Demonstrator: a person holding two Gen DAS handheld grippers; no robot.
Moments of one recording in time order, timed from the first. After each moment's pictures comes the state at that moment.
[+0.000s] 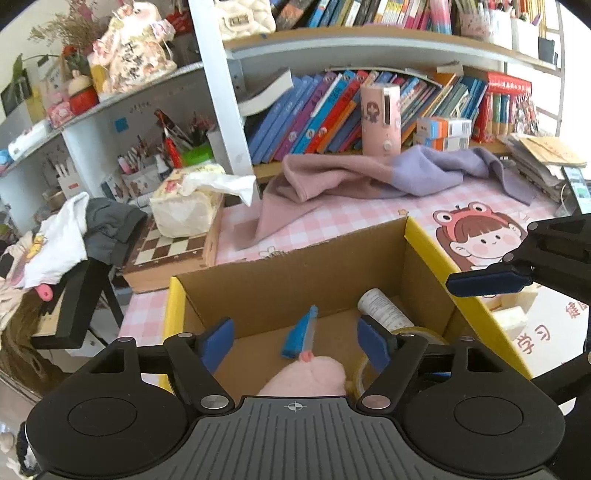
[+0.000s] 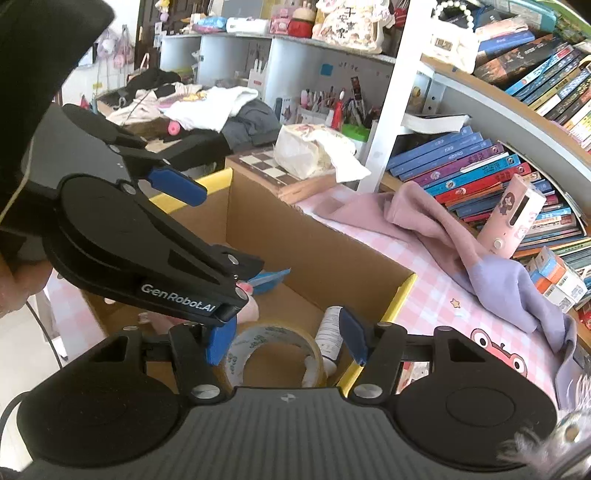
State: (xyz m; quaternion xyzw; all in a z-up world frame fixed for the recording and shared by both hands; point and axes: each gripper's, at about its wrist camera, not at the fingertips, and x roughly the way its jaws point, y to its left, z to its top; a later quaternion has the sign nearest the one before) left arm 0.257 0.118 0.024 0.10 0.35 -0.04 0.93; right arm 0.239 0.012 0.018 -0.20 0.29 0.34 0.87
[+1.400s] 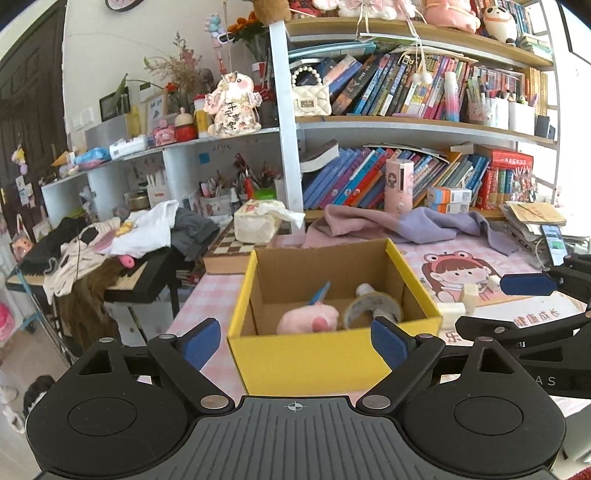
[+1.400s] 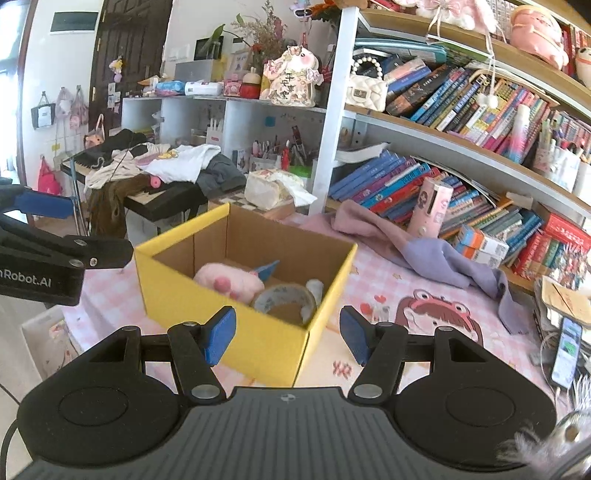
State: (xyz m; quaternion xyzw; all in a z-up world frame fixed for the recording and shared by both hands) left arm 0.041 0.117 0.067 0.04 0.25 0.03 0.97; right arm 0.066 -0.065 0.051 -0.13 0.23 0.26 0.93
